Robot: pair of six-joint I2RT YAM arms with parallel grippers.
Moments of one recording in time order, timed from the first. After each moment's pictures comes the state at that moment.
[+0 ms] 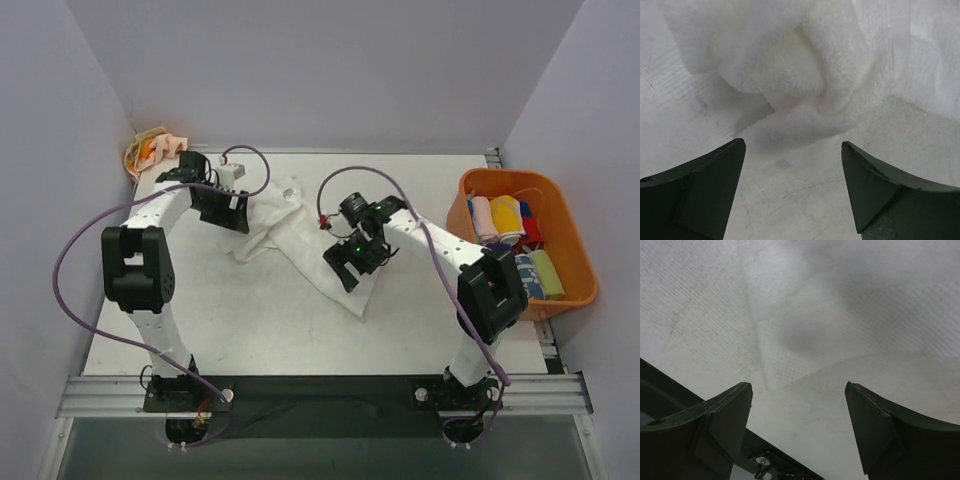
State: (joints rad) left arm -0.04 1.92 1.52 -0.73 0.45 0.26; right arm 0.61 1.75 1.37 -0.97 -0.17 -0.14
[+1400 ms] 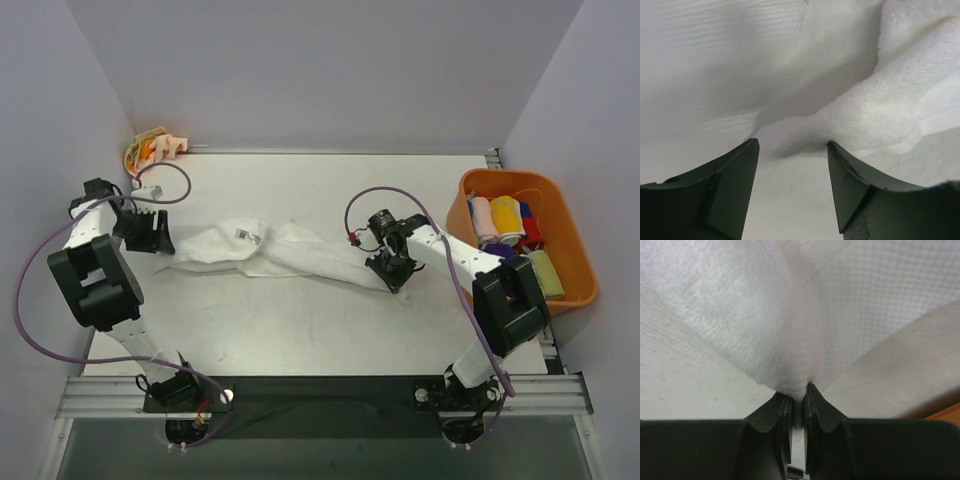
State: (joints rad) left arm 0.44 1.86 1.42 -0.88 0.42 0.49; right arm 0.51 1.63 1.07 -0.86 0.05 -0.28
